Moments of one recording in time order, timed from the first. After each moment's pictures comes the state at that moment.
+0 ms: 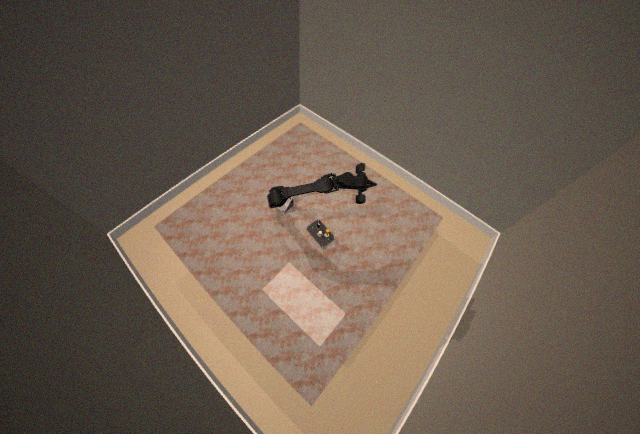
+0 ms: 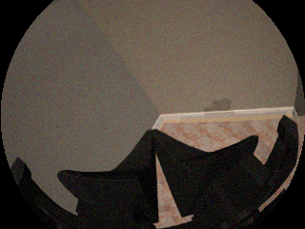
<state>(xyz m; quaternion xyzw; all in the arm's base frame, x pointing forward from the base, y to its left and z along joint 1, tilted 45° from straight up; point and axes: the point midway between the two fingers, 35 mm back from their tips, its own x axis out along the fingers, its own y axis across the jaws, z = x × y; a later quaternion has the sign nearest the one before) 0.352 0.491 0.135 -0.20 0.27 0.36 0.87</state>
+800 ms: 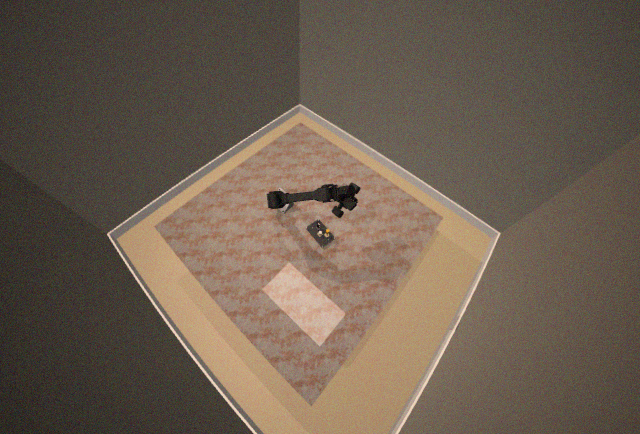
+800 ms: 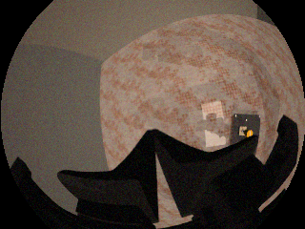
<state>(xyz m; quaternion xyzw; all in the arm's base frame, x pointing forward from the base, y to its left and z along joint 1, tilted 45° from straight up) 0.336 0.337 0.051 -0.12 0.52 0.05 0.85</state>
